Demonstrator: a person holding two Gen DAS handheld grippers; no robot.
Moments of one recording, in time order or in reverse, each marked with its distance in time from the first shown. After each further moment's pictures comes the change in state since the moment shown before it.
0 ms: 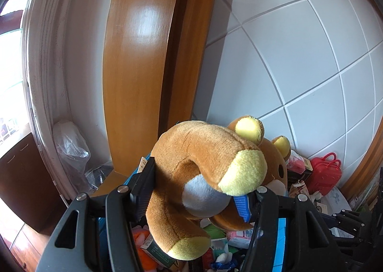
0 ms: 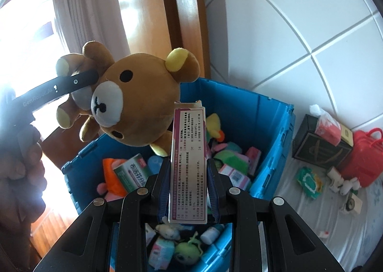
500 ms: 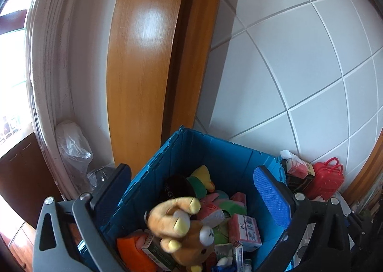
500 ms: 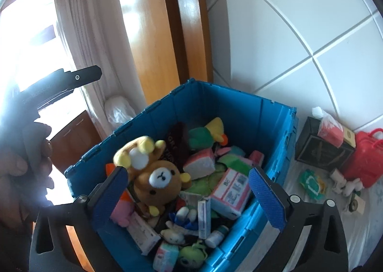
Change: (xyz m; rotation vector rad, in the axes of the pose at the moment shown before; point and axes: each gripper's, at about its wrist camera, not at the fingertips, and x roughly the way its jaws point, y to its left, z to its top) left arm 0.002 -0.004 0.002 -0.008 -0.009 0.009; right arm -0.006 -0.005 -0.005 0.021 -0.029 0.006
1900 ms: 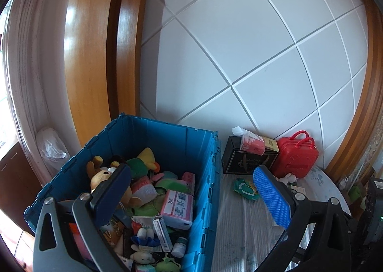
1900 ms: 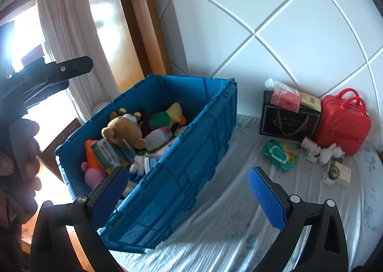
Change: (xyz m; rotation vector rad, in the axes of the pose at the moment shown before) left arm -0.054 -0.206 -0.063 0.125 0.034 -0.087; right arm -0.107 -0.146 -0.095 0.111 -0.029 -0.039
